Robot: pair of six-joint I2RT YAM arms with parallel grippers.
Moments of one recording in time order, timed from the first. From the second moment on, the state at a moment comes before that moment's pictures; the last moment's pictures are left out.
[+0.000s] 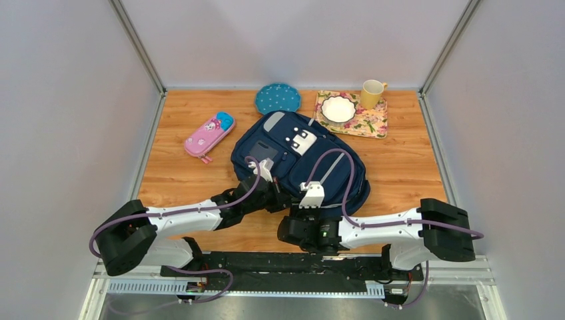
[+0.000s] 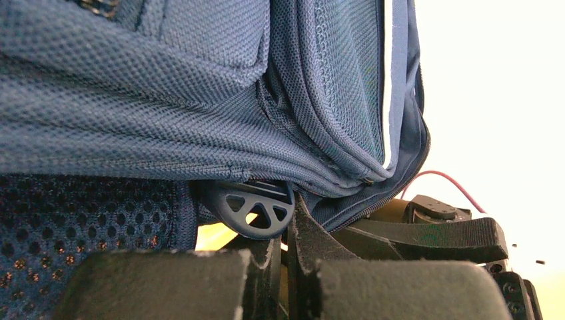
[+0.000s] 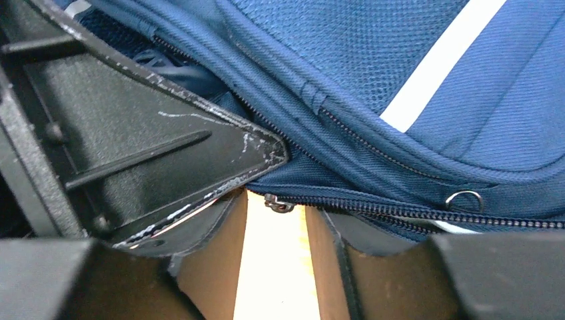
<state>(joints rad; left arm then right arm) -0.97 1.26 0.50 0.28 0.03 -1.09 1.43 1.42 0.77 -0.36 0.93 1.16</state>
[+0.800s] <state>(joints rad) -0.98 1.12 0.50 0.20 0.00 -1.04 1.36 1.10 0.59 -0.16 0.65 0.96</state>
